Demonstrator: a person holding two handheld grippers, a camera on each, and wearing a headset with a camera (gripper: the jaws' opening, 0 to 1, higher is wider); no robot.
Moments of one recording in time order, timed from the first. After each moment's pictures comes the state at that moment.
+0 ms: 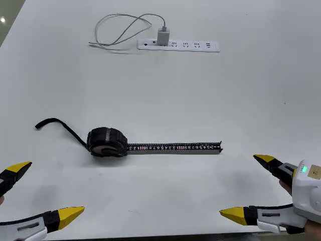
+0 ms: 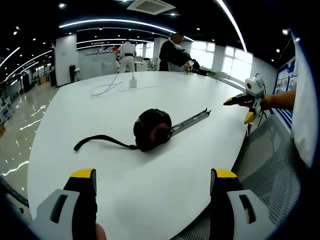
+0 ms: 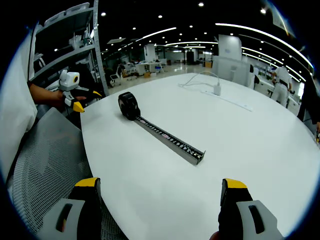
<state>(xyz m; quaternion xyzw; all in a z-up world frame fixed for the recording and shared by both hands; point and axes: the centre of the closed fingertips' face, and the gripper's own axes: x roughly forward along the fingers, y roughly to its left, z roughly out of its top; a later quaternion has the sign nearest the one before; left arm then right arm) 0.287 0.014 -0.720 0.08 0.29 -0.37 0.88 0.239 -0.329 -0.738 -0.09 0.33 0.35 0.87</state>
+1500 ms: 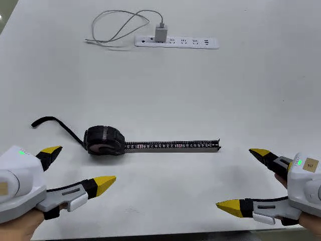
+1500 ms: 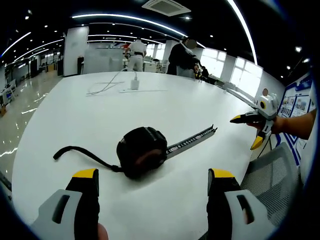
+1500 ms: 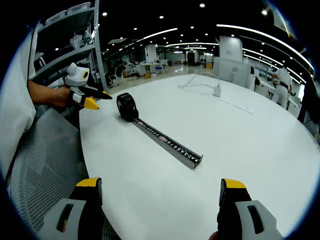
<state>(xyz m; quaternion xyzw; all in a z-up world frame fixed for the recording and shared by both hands) 0.326 -0.050 -0.723 0.02 0.31 -0.34 0.89 0.249 -0.330 -0.740 -0.09 0.33 0.35 0.87</state>
